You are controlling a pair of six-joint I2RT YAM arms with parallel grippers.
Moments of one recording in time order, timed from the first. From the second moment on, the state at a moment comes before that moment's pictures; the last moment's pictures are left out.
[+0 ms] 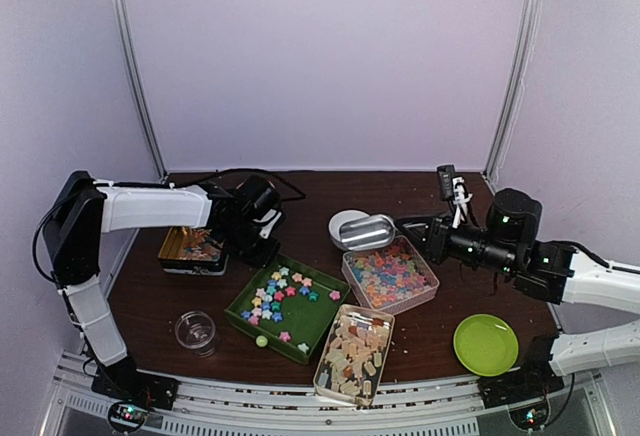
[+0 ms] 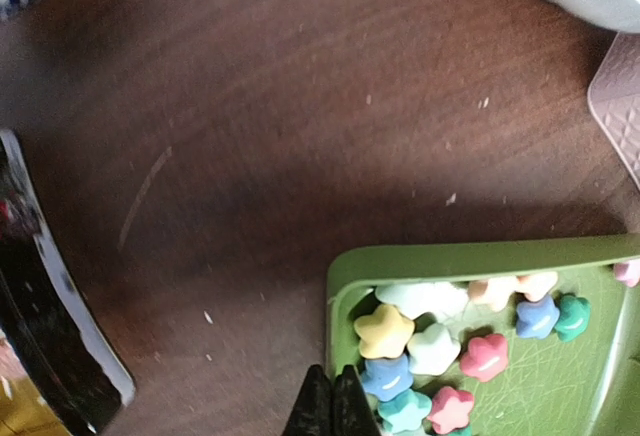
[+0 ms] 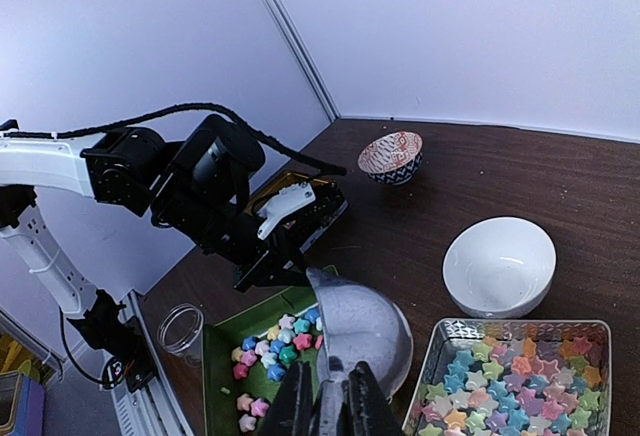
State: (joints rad) left arm -0.73 1.80 1.25 -0.63 -0.05 -0.27; right arm 0.84 0.94 0.62 0.18 -0.06 0.44
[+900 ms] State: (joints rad) left arm -0.63 2.05 1.58 -0.71 -0.03 -0.05; right arm 0.83 0.92 0.62 0.15 -0.04 0.42
